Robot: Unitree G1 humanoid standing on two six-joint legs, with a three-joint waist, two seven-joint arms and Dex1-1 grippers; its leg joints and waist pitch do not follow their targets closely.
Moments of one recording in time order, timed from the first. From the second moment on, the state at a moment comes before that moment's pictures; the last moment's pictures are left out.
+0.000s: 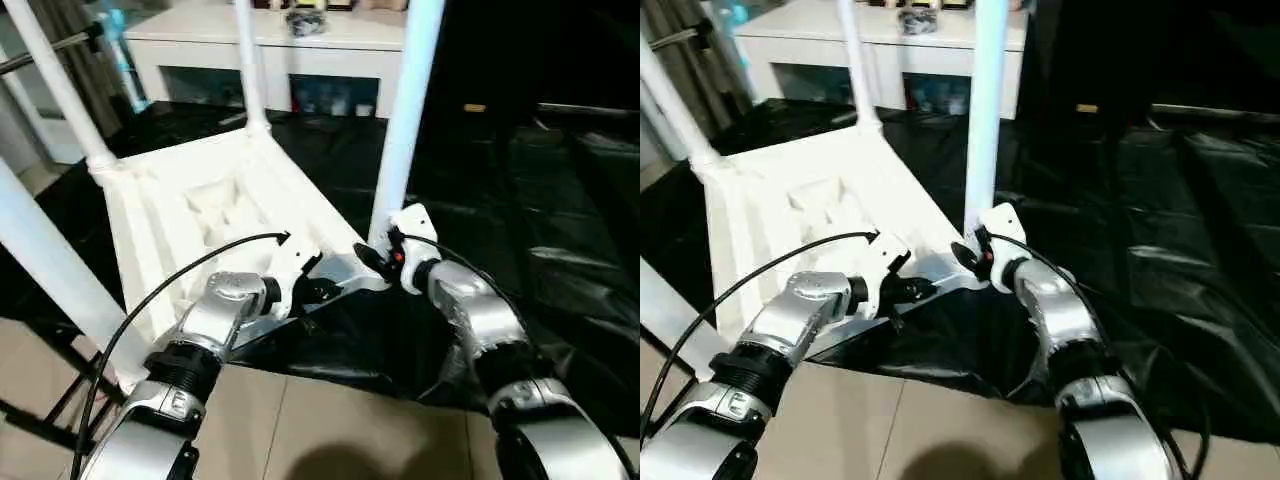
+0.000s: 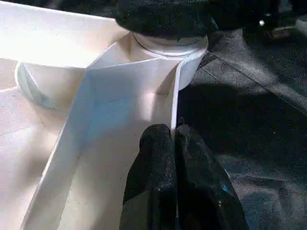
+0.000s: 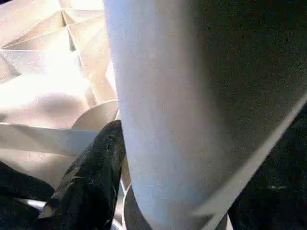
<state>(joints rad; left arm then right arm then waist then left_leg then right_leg) -0.58 0.15 -0.17 0.62 0.01 0.32 -0.84 -0.63 -0.09 0.02 0.76 0.01 0.13 0.55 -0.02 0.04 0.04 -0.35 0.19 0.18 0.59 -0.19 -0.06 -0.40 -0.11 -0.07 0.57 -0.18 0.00</state>
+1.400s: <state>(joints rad) -0.55 0.29 -0.23 0.55 -0.04 0.30 -1.14 -0.53 -0.30 0.14 0.58 0.06 0.16 1.07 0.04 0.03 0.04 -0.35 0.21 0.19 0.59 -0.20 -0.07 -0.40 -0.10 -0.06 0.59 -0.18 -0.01</state>
